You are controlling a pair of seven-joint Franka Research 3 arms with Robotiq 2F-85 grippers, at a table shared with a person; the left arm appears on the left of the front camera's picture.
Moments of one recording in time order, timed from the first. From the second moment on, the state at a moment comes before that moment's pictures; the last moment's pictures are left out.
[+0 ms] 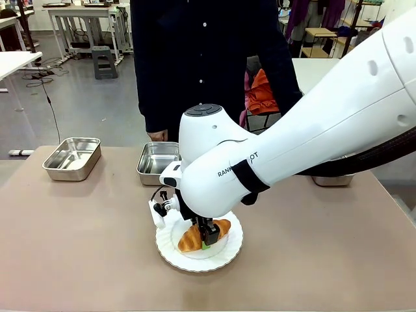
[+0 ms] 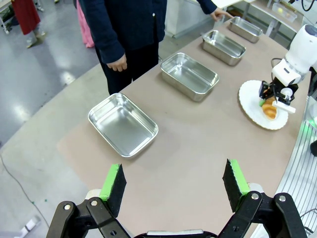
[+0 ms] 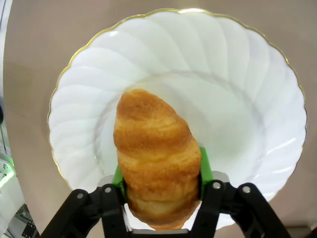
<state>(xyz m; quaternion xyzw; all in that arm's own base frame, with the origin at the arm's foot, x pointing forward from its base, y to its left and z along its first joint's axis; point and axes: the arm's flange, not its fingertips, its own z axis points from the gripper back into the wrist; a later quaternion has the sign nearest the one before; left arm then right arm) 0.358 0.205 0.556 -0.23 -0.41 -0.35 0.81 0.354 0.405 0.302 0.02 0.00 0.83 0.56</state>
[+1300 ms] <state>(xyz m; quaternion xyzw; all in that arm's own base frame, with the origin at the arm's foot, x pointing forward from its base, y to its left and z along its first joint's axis) 0.358 0.206 0.557 -0.23 -0.41 -0.35 0.81 0.368 0.240 0.525 -0.01 -0.14 0.51 0.85</state>
